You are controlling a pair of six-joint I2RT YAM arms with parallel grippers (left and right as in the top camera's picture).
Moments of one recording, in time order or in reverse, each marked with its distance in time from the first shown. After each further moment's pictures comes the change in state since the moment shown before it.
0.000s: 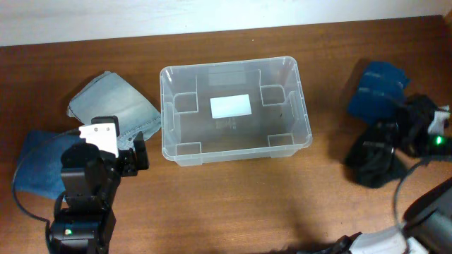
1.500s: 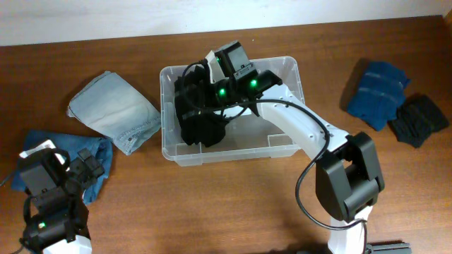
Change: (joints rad) left arm 0.409 0.095 0.002 -0.160 -0.105 -0.146; right arm 1.382 0.251 0.351 0.610 0.231 0.729
